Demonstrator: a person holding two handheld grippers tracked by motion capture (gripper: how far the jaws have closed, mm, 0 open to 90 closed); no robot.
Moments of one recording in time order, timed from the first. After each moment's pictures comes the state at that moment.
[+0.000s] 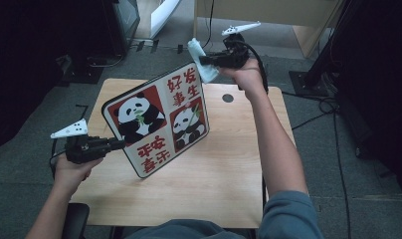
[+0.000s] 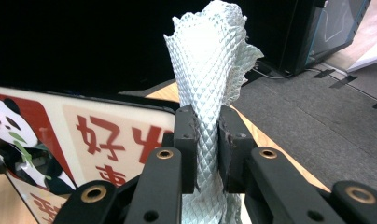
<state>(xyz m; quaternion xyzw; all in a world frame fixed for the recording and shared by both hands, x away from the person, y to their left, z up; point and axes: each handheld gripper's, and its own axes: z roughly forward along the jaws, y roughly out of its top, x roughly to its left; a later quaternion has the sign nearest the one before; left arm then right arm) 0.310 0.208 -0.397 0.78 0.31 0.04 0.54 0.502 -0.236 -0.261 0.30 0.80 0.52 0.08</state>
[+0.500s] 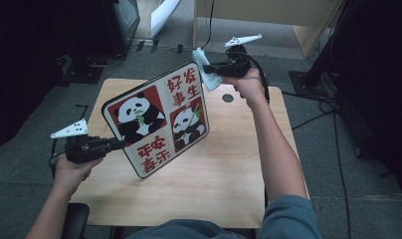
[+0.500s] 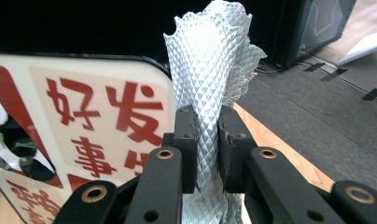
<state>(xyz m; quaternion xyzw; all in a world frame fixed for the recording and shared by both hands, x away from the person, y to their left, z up) 0.309 0.208 -0.397 0.78 0.31 0.04 0.54 0.498 -0.246 -0.291 0.31 0.80 0.51 0.09</state>
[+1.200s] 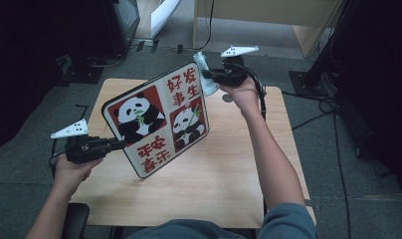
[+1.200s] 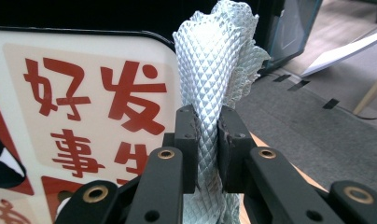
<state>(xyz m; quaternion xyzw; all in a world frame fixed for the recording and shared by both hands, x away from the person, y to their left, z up) 0.309 0.207 -0.396 0.78 0.31 0.04 0.54 0.475 -0.235 -0.306 0.32 0.78 0.51 0.16</state>
